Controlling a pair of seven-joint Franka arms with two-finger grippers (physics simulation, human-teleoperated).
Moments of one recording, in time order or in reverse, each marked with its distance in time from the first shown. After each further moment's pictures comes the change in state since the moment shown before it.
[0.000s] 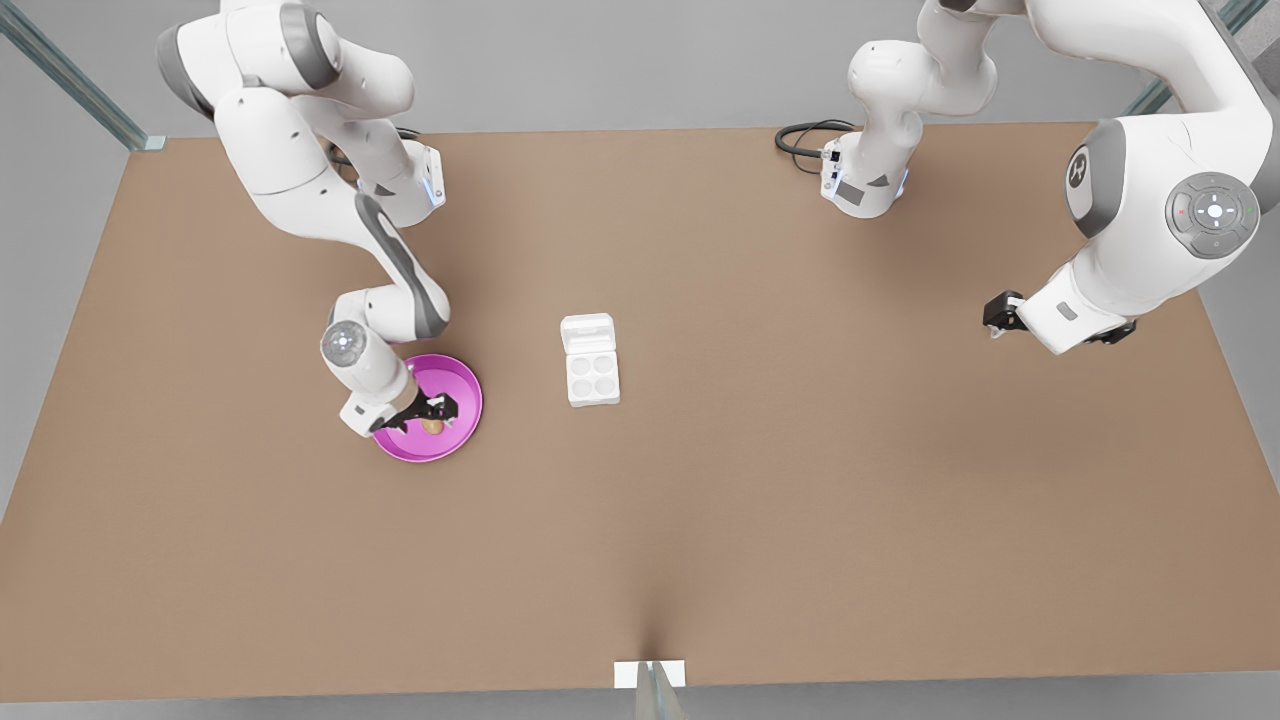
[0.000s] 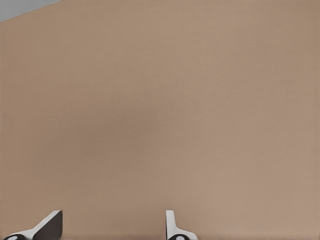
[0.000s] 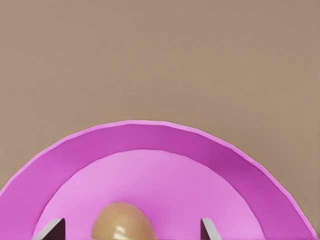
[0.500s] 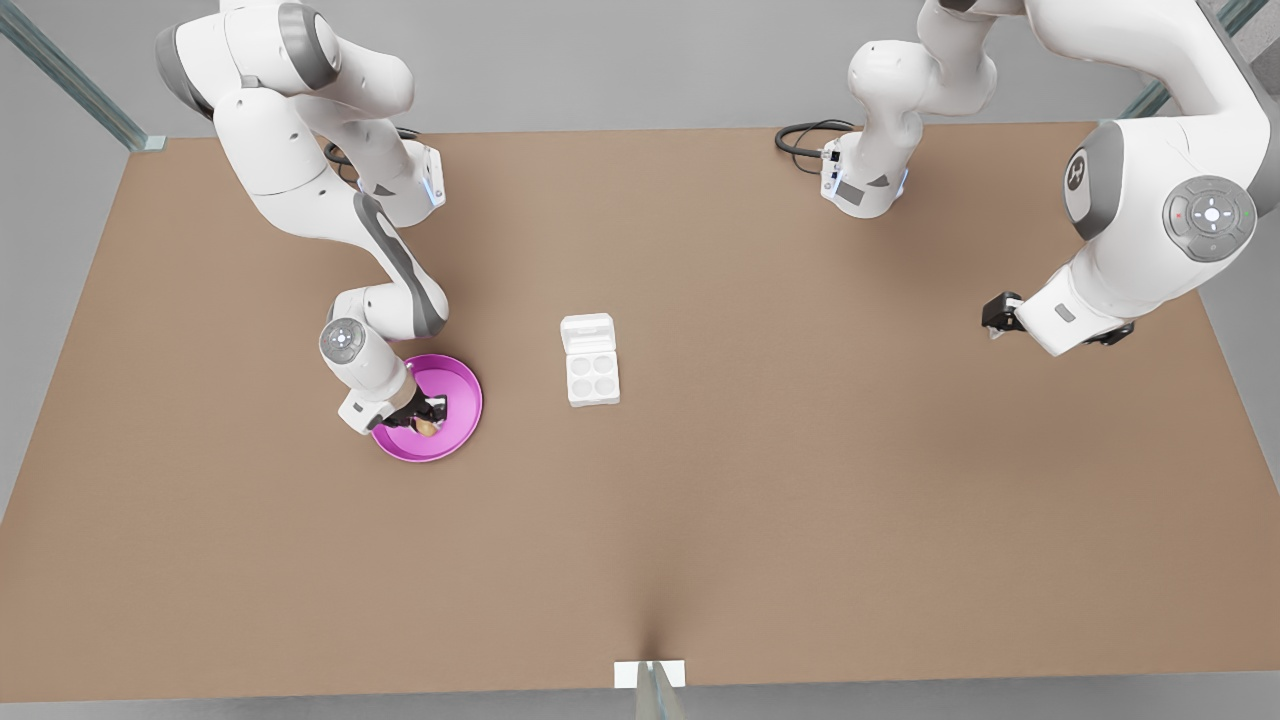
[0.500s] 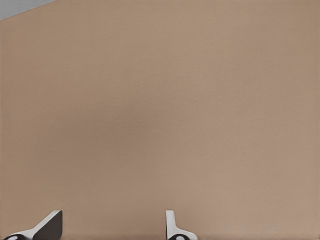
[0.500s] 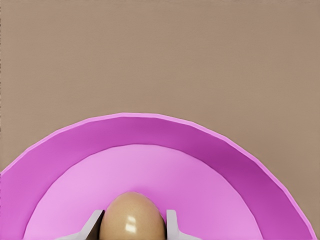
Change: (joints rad) left arm 0.000 0.002 0.000 -0.006 0.000 0.002 0.000; right arm -0.001 -0.002 0.002 -0.011 0.004 0.024 -0.007
